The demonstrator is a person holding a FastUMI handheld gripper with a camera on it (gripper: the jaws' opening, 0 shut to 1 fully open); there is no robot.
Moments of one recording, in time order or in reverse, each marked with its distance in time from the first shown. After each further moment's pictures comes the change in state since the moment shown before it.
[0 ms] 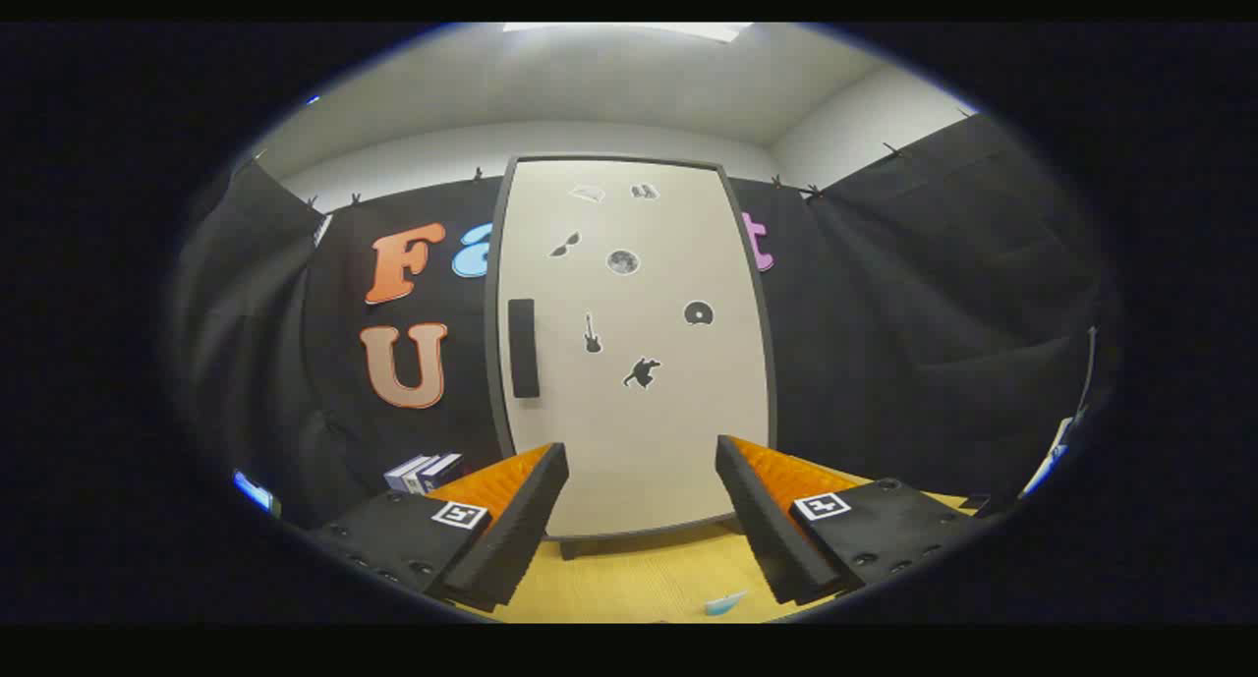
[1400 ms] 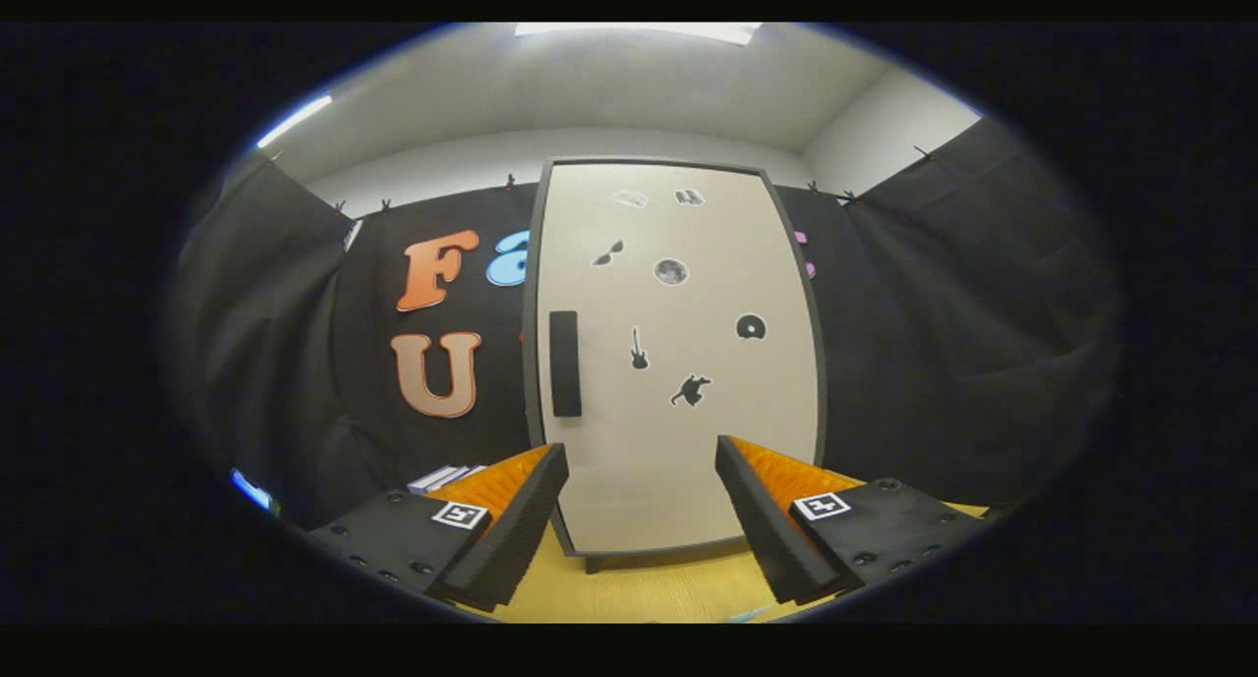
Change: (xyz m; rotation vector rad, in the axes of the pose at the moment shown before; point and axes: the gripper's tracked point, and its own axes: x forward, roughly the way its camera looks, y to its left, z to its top) arm 0.031 0.045 0.023 -0.026 -0.046 0.130
